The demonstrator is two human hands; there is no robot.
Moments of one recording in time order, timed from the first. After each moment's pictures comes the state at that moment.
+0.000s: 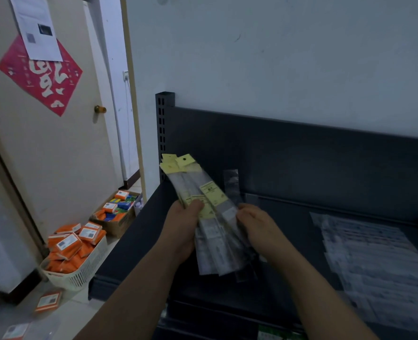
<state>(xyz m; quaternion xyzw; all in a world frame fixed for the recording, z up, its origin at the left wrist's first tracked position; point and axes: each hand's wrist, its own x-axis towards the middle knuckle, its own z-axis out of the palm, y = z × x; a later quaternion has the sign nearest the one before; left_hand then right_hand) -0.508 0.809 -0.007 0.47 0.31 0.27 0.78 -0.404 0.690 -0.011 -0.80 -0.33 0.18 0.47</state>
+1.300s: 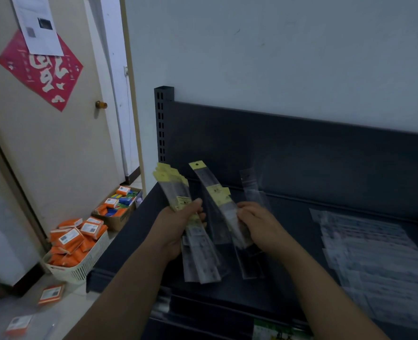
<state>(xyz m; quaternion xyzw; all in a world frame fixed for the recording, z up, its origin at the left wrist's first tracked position) -0.517 0.818 -0.019 0.44 0.33 0.23 0.81 -0.392 0.686 -0.014 -0.81 -0.37 0.18 0.41</state>
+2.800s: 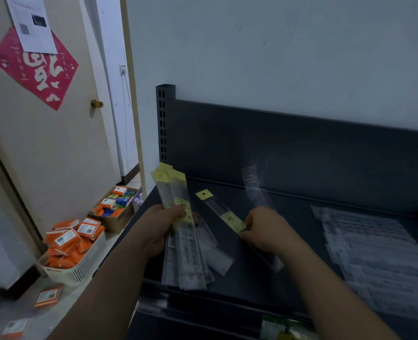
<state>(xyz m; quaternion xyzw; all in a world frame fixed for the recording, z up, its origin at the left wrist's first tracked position) -0.542 0.848 -0.021 0.50 0.35 0.17 0.77 -0.398 0.686 -0.006 -0.92 -0.37 0.10 0.10</state>
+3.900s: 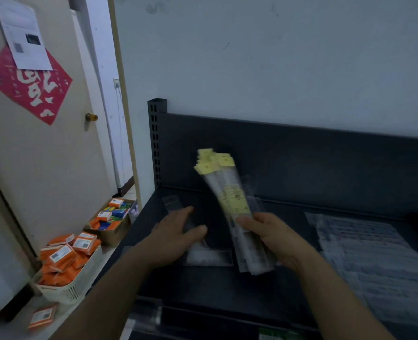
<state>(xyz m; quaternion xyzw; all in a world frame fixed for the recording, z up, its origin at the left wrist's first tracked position) -0.539 0.840 -0.015 0.89 0.23 0.05 0.38 -0.393 0.665 0.002 -0.71 -0.27 0.35 0.55</state>
